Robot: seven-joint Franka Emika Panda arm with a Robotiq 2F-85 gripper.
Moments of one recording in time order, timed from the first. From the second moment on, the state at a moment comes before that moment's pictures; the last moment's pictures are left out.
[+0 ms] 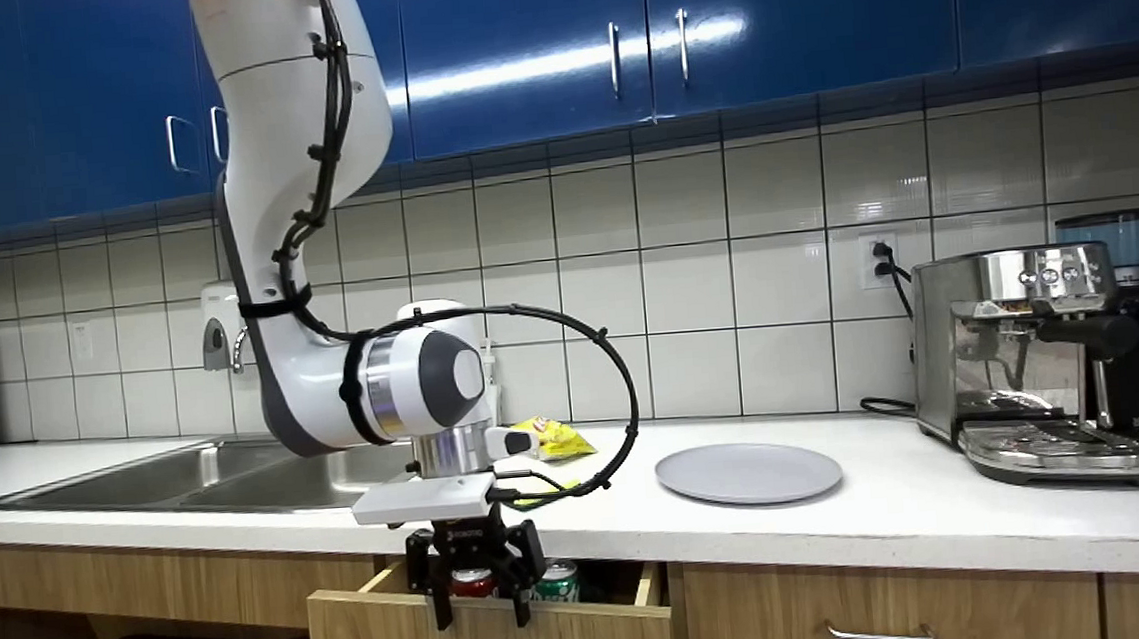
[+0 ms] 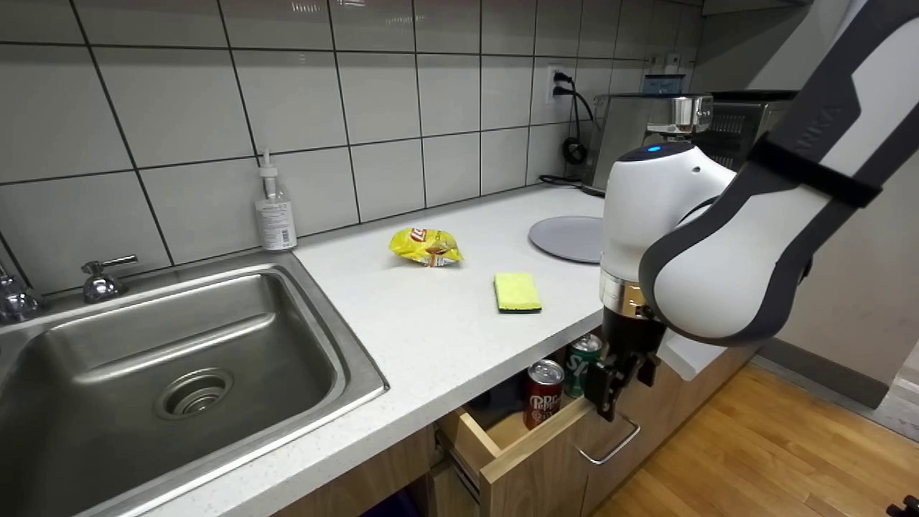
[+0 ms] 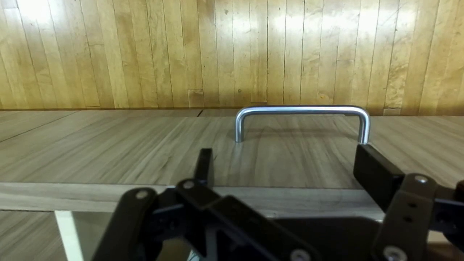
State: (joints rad) arm 0.08 0.38 -0.12 -2.42 -0.16 2.76 0.10
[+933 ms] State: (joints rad) arm 0.07 0.46 -0.12 -2.30 -0.15 2.76 0.10
